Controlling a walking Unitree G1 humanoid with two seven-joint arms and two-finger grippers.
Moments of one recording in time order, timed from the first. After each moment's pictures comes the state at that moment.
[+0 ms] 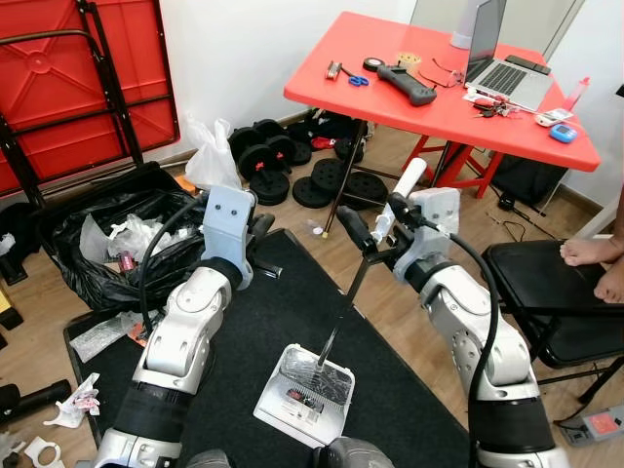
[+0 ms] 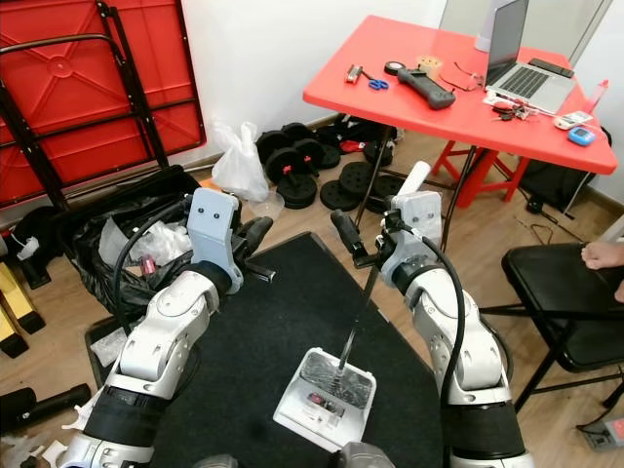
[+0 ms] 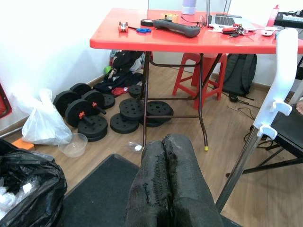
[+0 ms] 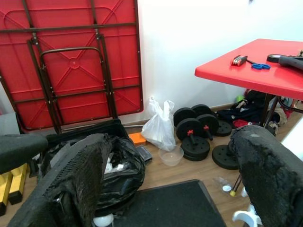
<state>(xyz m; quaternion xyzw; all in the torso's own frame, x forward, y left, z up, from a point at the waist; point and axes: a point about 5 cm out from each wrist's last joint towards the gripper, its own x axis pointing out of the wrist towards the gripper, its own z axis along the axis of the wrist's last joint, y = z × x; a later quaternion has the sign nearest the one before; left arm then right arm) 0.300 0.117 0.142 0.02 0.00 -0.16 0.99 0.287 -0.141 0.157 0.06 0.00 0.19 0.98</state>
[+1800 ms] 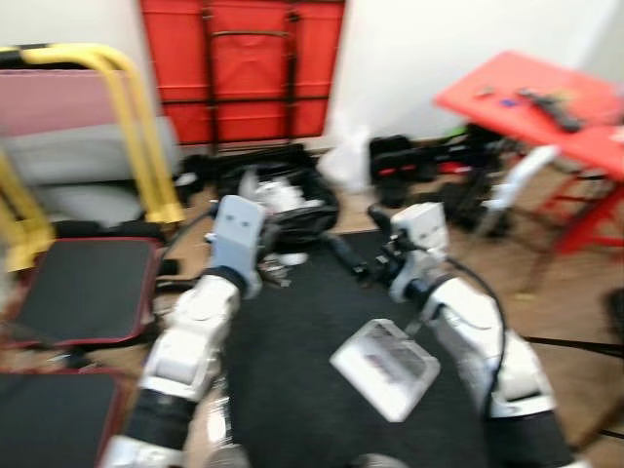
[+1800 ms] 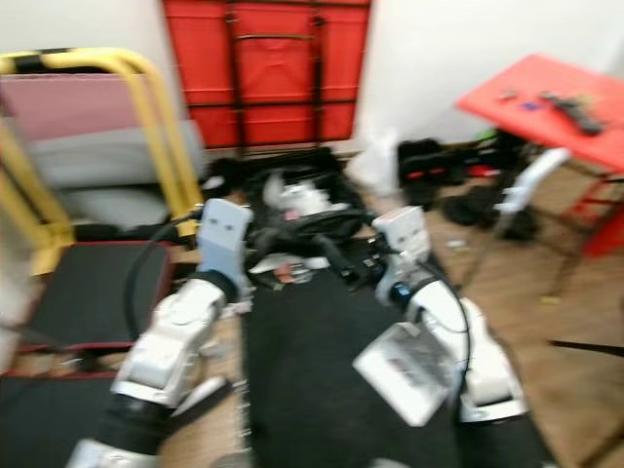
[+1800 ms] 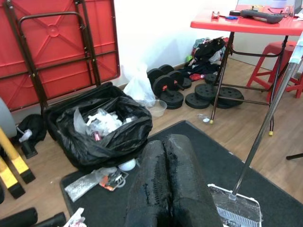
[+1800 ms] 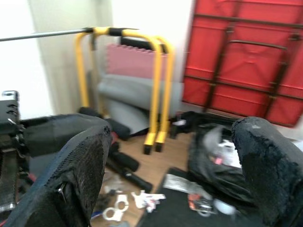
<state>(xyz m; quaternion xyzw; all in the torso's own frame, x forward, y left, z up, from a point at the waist) 0.299 0.109 0.140 0.07 0.00 -0.19 0.98 0.277 -0.128 0.158 0.01 -0.02 0.29 0.96</state>
